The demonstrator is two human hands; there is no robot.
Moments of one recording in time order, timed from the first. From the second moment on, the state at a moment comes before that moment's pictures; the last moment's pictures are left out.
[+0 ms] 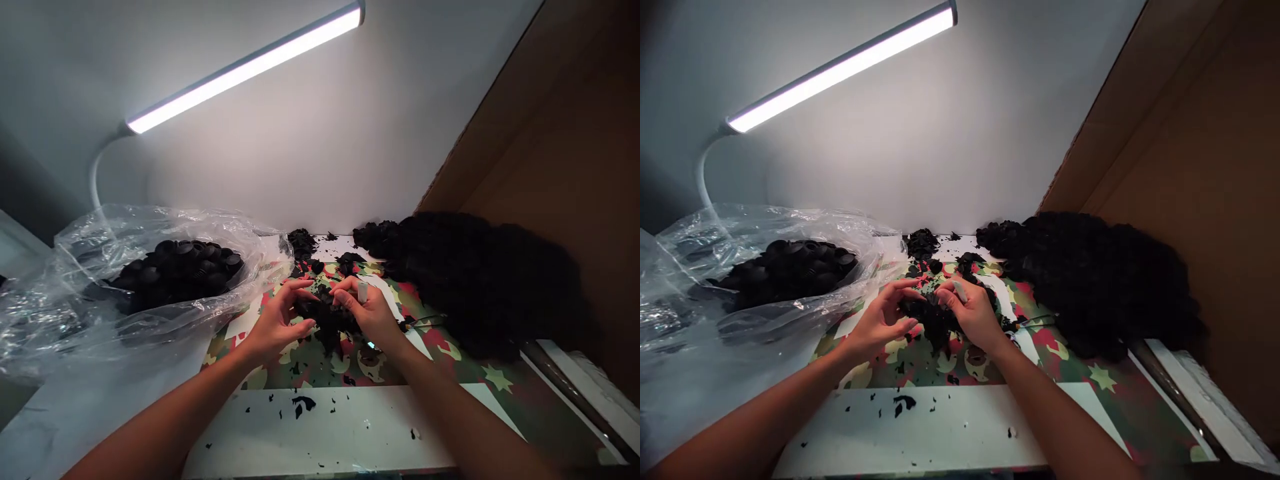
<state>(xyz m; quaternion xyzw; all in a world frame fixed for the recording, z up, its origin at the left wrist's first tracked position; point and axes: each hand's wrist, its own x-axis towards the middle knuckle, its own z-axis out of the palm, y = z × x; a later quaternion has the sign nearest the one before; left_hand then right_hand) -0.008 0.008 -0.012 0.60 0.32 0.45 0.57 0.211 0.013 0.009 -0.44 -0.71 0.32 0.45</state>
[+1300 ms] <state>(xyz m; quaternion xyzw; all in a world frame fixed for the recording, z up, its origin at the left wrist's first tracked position) 0.002 0.010 -0.023 0.36 0.41 0.50 0.67 0.192 -0.006 0.001 -0.42 -0.62 0.46 0.47</state>
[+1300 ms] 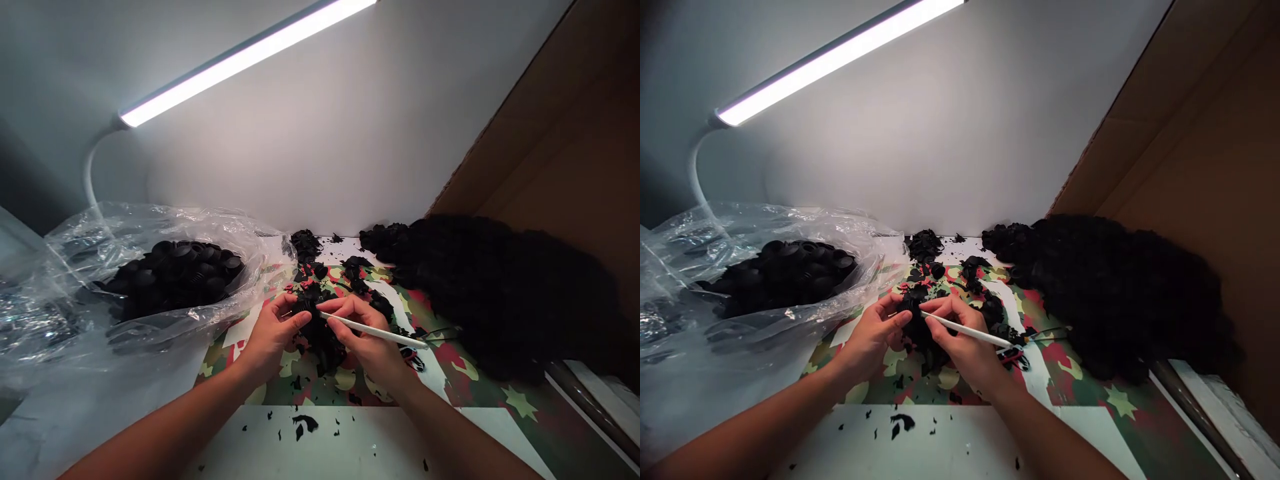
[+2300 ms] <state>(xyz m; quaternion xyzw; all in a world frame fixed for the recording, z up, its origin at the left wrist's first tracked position) 0.003 0.005 -0.017 0.40 0.40 0.50 0.66 0.197 0.007 -0.002 -0.55 -0.78 -0.05 0.31</state>
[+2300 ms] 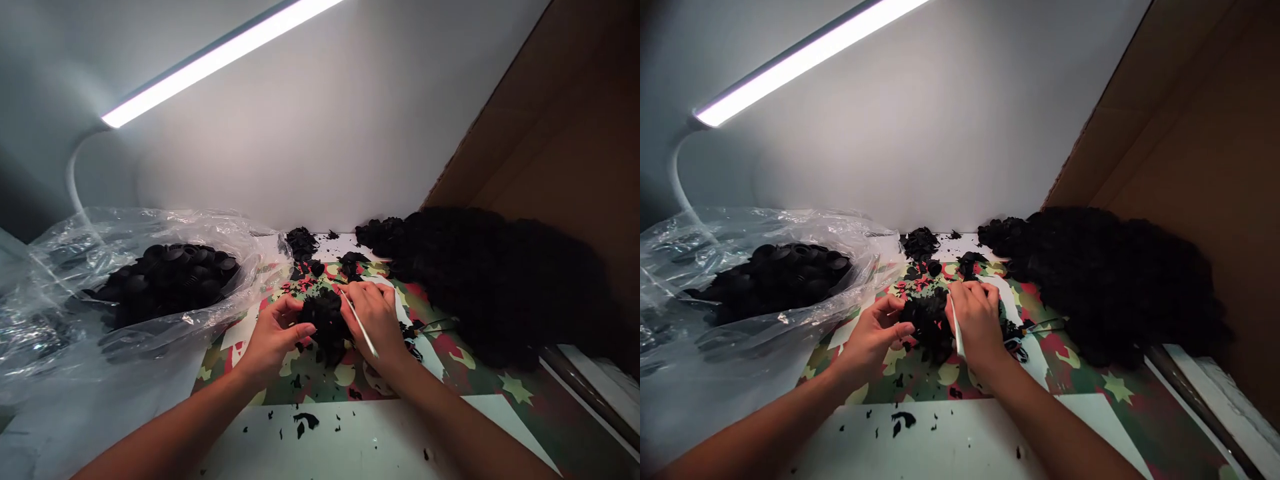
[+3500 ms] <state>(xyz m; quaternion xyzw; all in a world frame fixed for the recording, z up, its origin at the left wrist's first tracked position) -0.008 0.006 0.004 0.63 0.43 0.34 0.54 0.196 0.002 0.005 -0.42 -0.83 0.24 0.26</state>
